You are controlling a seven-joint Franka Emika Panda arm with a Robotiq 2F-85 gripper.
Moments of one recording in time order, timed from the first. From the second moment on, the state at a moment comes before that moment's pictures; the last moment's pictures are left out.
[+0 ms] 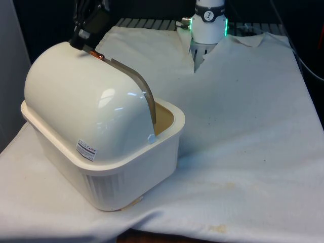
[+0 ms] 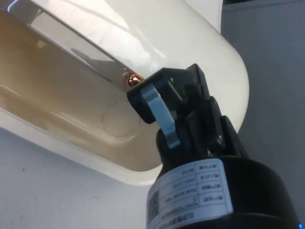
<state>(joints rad) 0.10 0.46 -0.41 -1.67 -0.29 2.65 0.85</state>
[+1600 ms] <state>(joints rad) 0.11 0.46 -0.37 -1.62 -0.12 2.50 0.75</state>
